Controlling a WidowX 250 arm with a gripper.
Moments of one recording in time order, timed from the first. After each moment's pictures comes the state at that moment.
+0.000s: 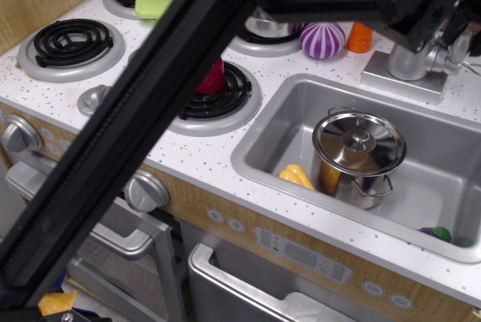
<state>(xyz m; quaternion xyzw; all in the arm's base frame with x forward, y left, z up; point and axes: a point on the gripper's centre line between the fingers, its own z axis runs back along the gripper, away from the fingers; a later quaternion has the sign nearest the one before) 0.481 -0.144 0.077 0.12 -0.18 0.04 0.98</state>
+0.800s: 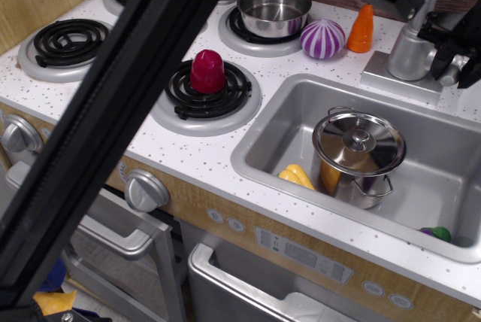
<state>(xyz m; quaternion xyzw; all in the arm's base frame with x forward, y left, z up) 0.464 -0.141 0.050 0.09 -0.15 0.05 0.98</state>
